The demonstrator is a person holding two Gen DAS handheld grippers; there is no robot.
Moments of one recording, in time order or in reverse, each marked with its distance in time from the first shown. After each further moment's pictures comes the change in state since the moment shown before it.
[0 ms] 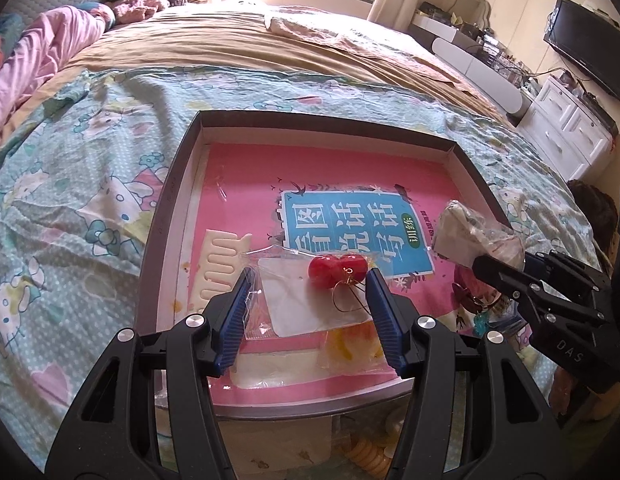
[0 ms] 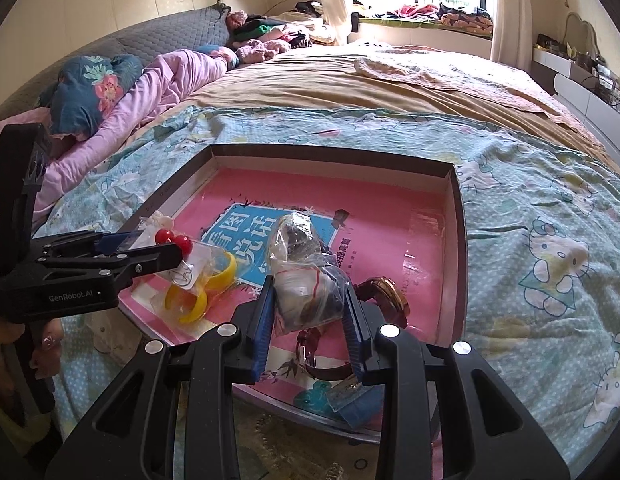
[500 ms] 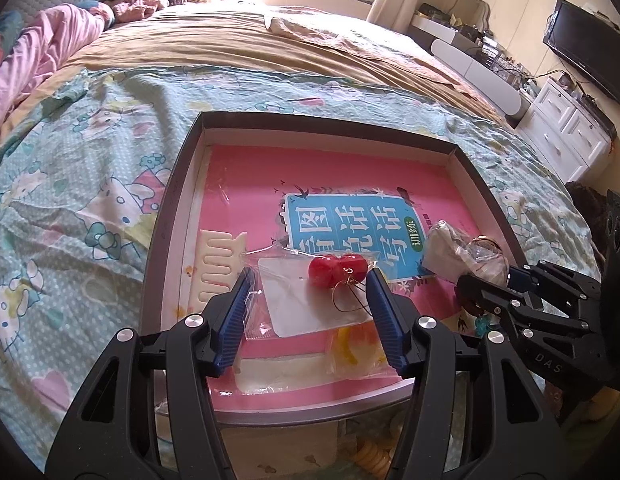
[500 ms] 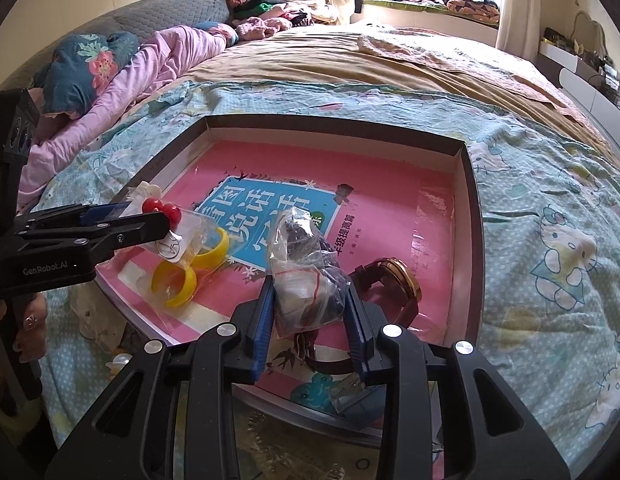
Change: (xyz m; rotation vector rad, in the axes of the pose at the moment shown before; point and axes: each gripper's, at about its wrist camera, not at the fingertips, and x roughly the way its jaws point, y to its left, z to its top) left arm 0.001 0.005 0.001 -0.007 -0.001 -0.011; right arm 0.016 0.004 -0.005 -0.022 0.079 -0.012
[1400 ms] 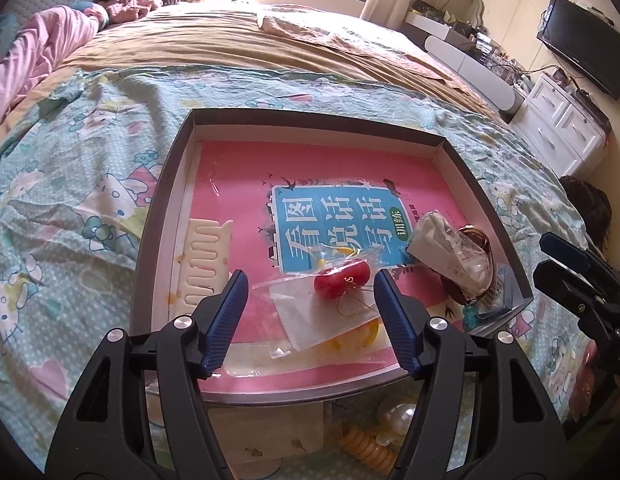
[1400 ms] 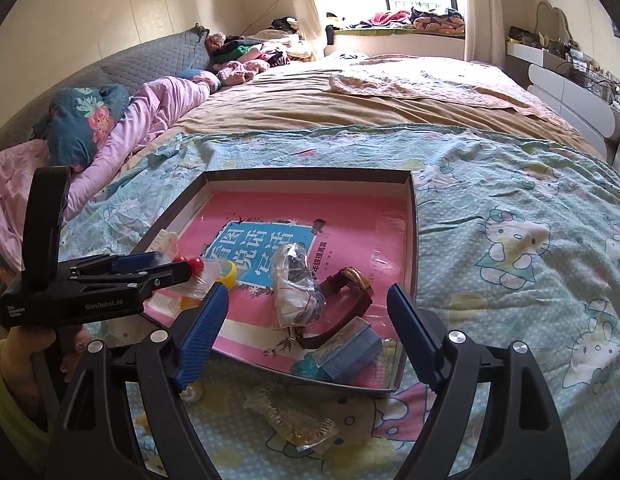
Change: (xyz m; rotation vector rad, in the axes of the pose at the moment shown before) left arm -0.008 -0.008 -0.007 0.016 0.004 -0.012; right arm -0.070 -0.014 -0.007 0.113 -0.141 -0.017
